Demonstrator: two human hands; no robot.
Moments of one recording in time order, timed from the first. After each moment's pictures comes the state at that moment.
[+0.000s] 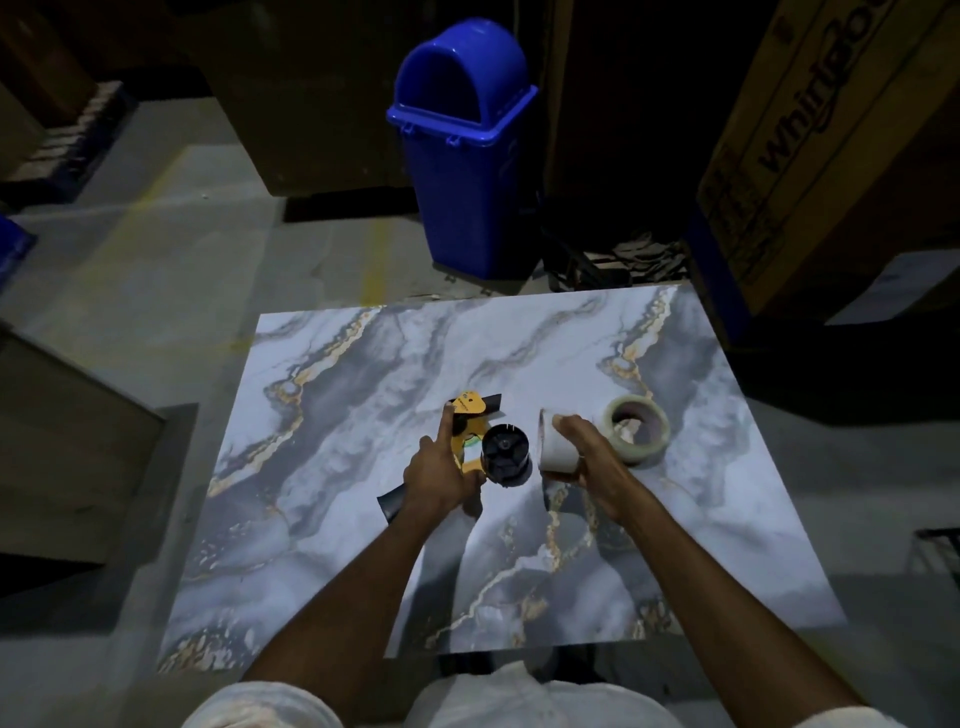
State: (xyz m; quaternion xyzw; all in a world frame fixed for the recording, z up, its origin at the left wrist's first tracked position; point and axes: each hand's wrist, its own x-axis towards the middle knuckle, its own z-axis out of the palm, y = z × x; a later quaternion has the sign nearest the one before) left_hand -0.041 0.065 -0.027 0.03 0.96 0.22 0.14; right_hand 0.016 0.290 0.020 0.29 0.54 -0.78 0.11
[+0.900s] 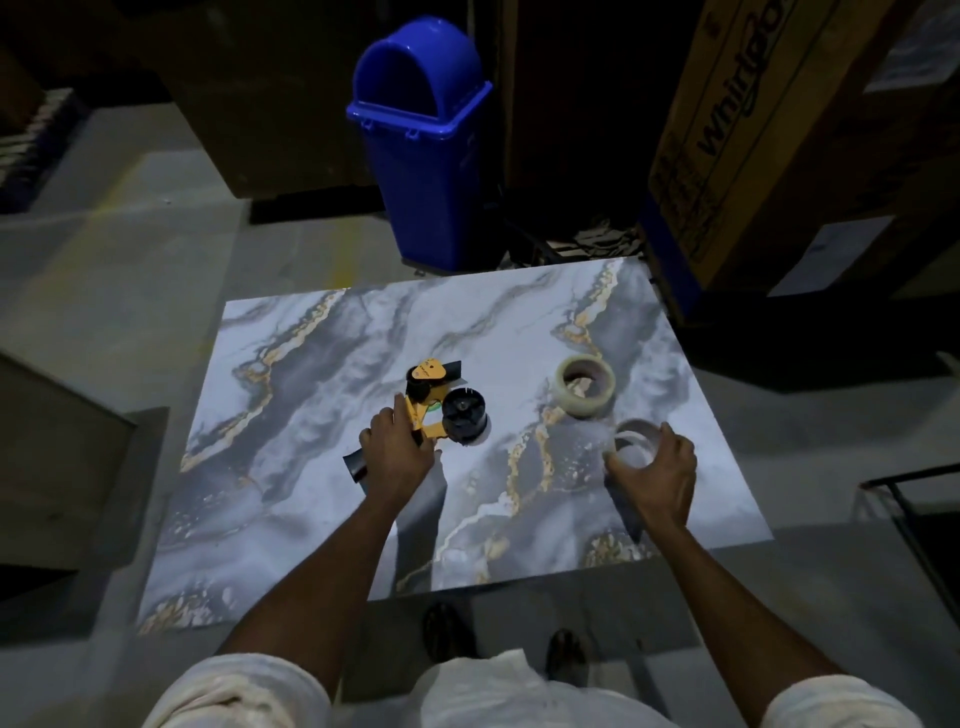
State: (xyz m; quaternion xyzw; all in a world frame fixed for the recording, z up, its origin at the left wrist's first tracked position) left_hand -0.004 0.057 -0.032 0.05 0.98 0.16 0.04; right_hand 0.156 0.381 -0.038 0.38 0.85 -0.32 -0.14
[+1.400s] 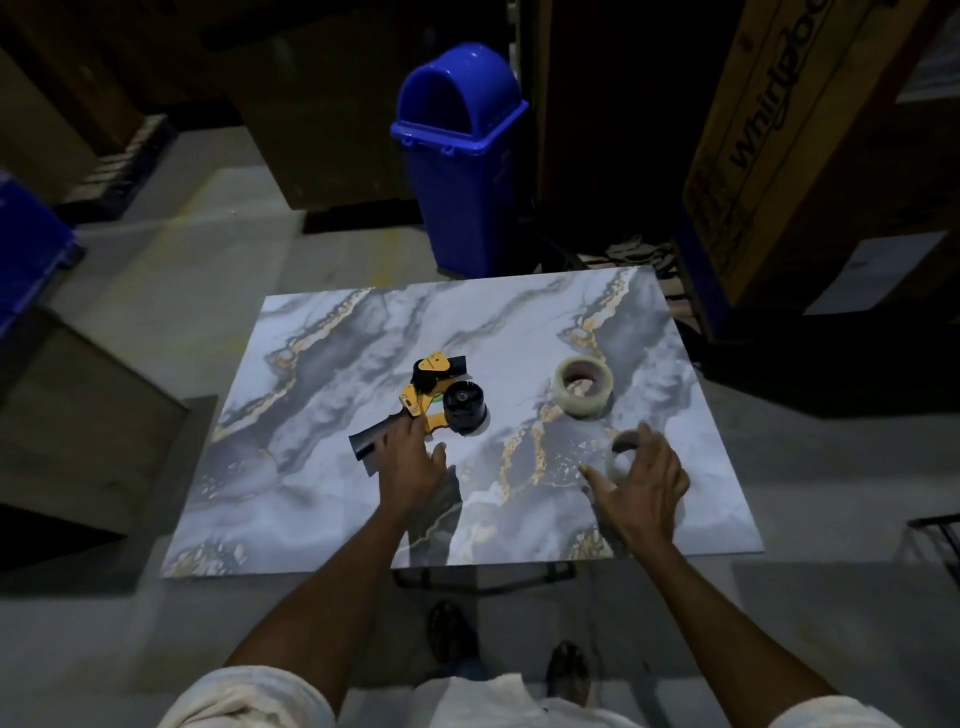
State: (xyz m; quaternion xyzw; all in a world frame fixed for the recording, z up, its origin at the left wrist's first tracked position) left_hand 0.064 0.079 -0.016 0.06 0.98 0.18 -0.04; right_hand 0.182 0.378 -0.046 0.26 0.92 -0.26 -0.14
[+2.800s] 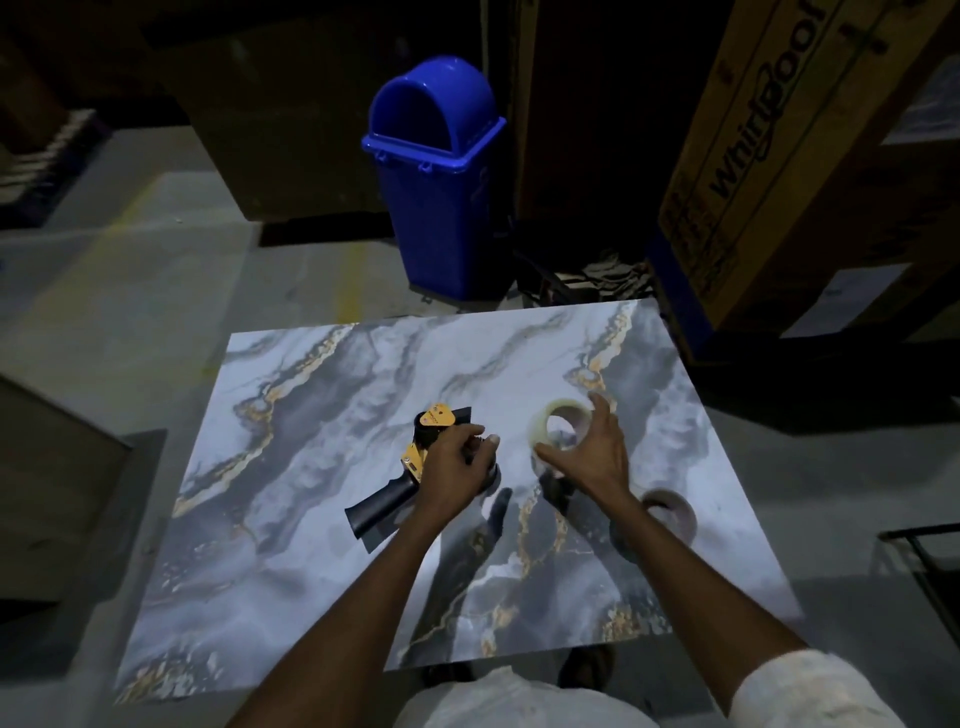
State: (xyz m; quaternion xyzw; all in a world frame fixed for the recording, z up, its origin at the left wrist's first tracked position) left_hand -0.024 0.122 0.009 0.09 0.87 0.48 0.06; right_hand 0.020 0.340 -0.002 0.26 0.89 -0.39 -0.05
